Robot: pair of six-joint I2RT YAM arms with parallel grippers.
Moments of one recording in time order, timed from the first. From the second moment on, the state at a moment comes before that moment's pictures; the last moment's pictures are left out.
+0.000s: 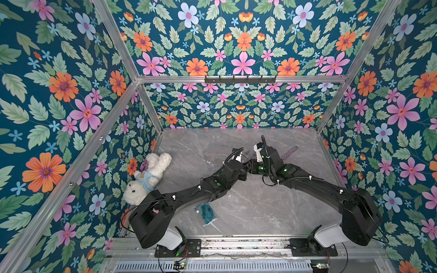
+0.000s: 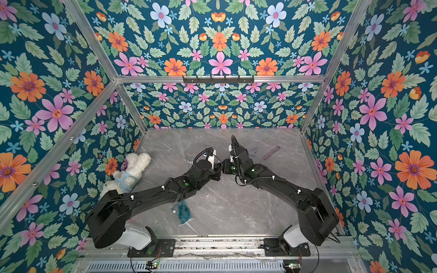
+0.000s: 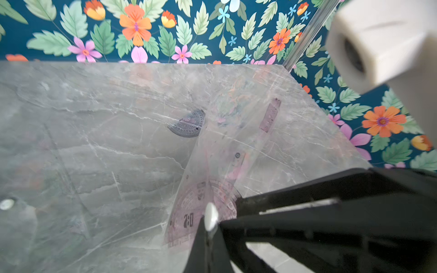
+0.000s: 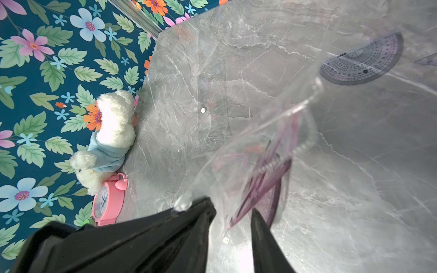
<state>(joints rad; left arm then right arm) -0.91 1.49 0.90 0.13 -0.31 -0.44 0.66 1.49 1.05 -0.19 -0.11 0.67</state>
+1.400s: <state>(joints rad) -0.89 1.50 0.88 0.15 -0.33 -0.45 0.66 1.44 1.03 -0.24 -0.08 0.67</state>
